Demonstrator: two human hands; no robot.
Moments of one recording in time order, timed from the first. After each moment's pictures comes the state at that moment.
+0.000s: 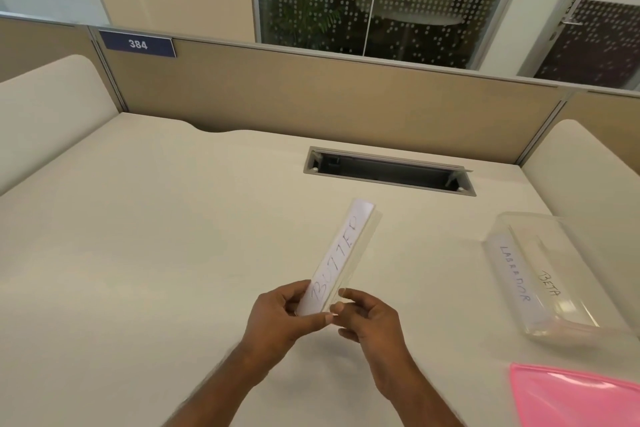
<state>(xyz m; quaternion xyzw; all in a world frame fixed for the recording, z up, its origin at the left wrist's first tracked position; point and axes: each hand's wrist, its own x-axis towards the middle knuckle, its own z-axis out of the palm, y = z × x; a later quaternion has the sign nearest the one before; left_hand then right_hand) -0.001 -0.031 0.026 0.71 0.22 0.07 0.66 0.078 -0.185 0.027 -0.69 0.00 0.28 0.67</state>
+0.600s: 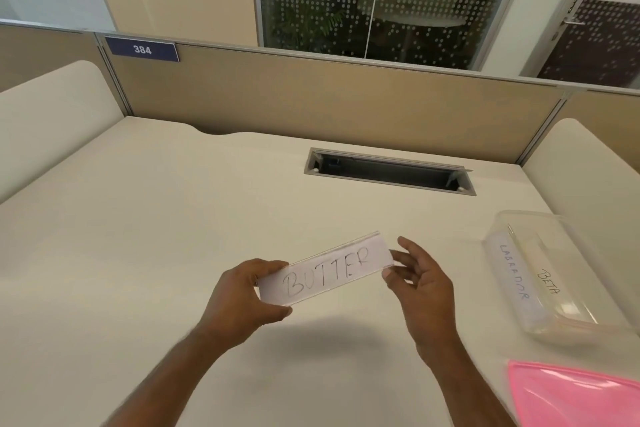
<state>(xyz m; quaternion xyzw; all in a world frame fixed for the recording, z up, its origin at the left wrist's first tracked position) -0.014 0.016 0.054 0.86 0.21 0.11 0.46 0.120 -0.220 0.062 -0.71 -0.11 0.05 0.69</state>
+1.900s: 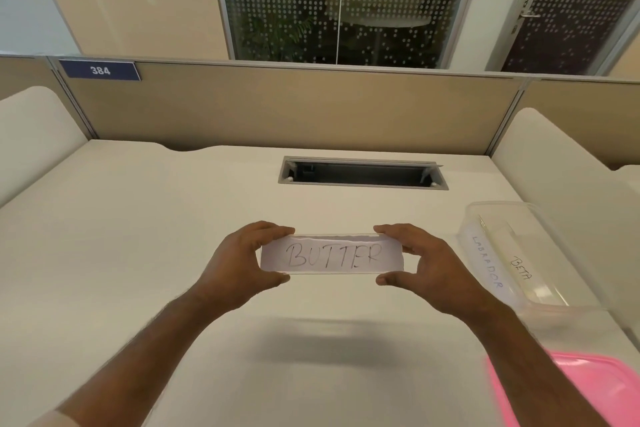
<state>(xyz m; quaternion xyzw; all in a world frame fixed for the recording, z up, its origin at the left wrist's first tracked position) 0.051 0.013 0.106 0.93 0.07 0.14 0.34 0.189 -0.274 0.098 -0.83 -0.37 0.05 0.41</state>
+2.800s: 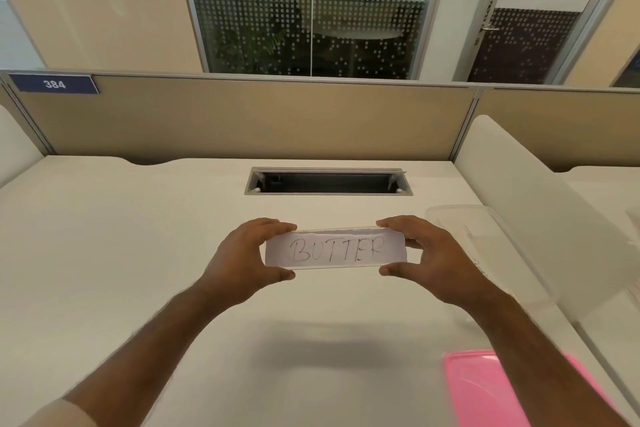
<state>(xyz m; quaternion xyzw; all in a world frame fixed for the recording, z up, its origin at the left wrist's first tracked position) 0.104 -0.040 0.108 0.94 0.06 0.15 0.31 0.219 -0.336 0.123 -0.83 -0.35 0.03 0.44</state>
